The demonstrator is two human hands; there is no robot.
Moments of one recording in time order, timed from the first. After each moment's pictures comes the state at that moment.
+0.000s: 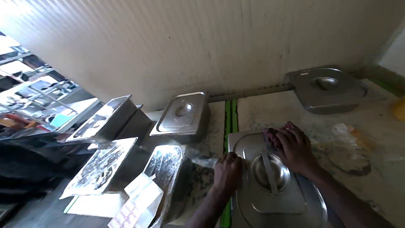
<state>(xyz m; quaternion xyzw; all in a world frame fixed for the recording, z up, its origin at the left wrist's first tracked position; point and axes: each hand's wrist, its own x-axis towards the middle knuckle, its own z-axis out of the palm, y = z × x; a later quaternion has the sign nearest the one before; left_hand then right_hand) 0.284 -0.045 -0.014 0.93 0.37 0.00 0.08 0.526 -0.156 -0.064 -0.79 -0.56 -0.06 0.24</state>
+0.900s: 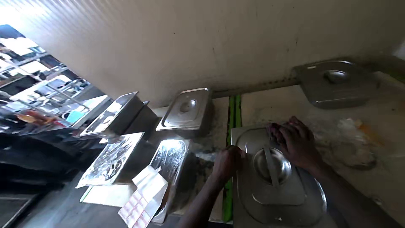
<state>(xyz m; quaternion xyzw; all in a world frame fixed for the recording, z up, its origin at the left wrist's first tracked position) 0.281 -0.025 -0.004 0.88 0.40 0.03 0.25 0.530 -0.155 -0.070 -0.78 -0.57 -0.08 0.26</state>
